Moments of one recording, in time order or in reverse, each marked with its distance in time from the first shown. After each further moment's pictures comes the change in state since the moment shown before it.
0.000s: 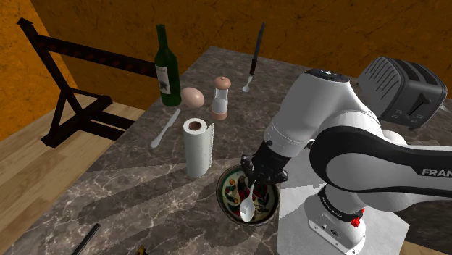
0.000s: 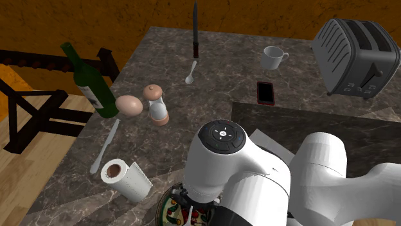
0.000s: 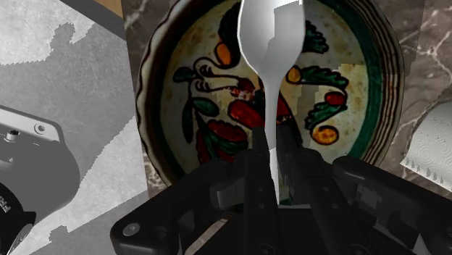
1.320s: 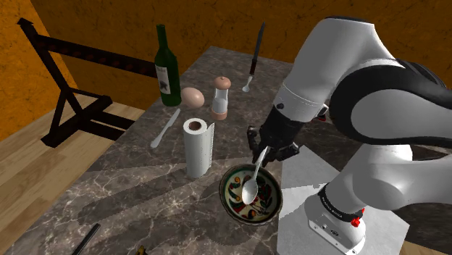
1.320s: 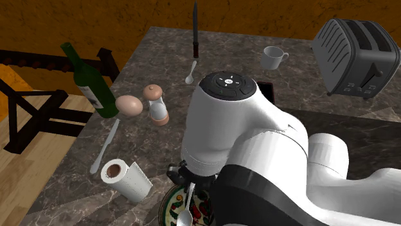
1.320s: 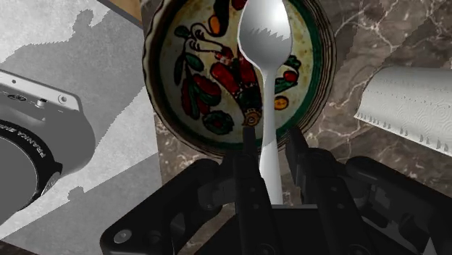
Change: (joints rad) arm -0.075 -0.050 -0.162 0.146 -0.165 -0.208 -0.014
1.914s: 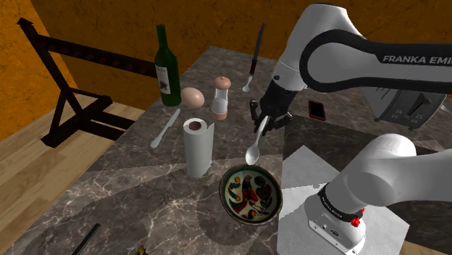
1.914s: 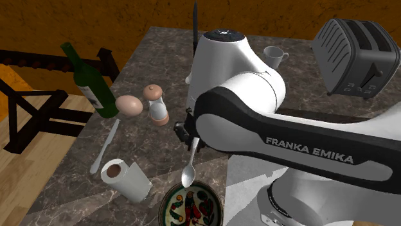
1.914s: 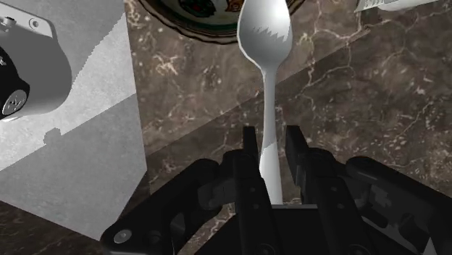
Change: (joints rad) arm -0.163 0.169 -0.183 0.036 -0.153 0.067 -0.240
